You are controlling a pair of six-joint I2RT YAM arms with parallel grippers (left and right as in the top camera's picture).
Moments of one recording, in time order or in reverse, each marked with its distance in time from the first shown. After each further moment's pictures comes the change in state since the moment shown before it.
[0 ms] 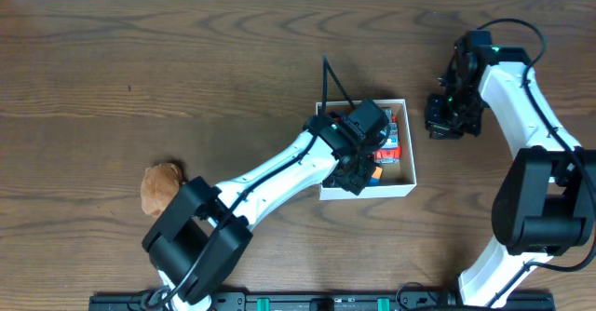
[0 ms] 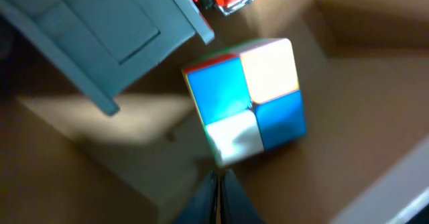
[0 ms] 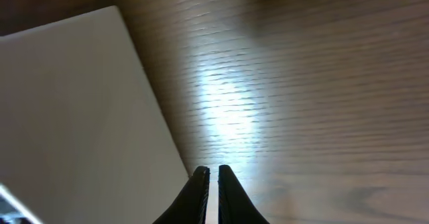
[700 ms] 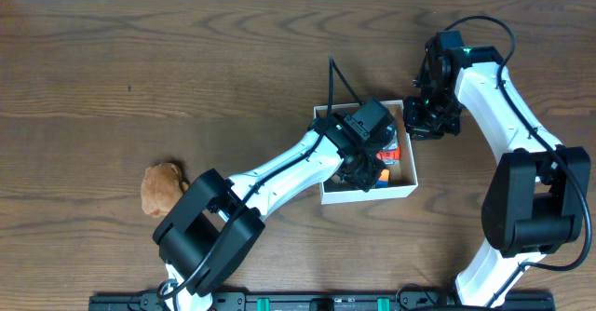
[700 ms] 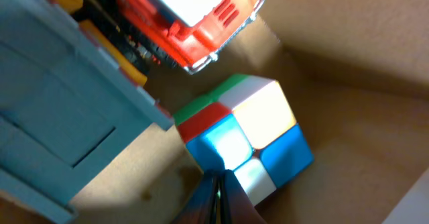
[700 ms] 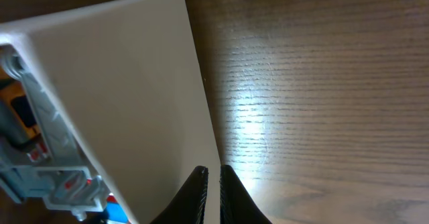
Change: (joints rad) left arm 0.000 0.047 0.000 0.130 0.077 0.000; right arm 0.105 0.000 0.000 0.009 -0.015 0.005
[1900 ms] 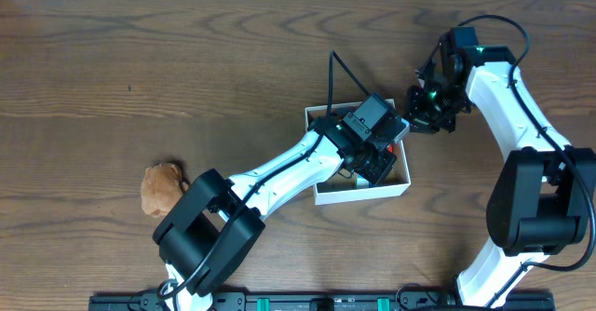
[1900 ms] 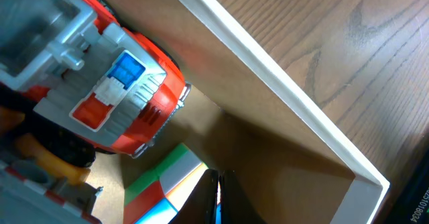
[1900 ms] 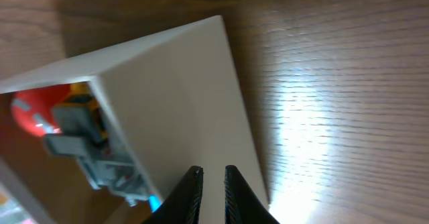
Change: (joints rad) left arm 0.000 0.000 -0.001 0.151 0.067 0.005; right arm -0.057 0.000 0.000 0.064 -0.247 0.035
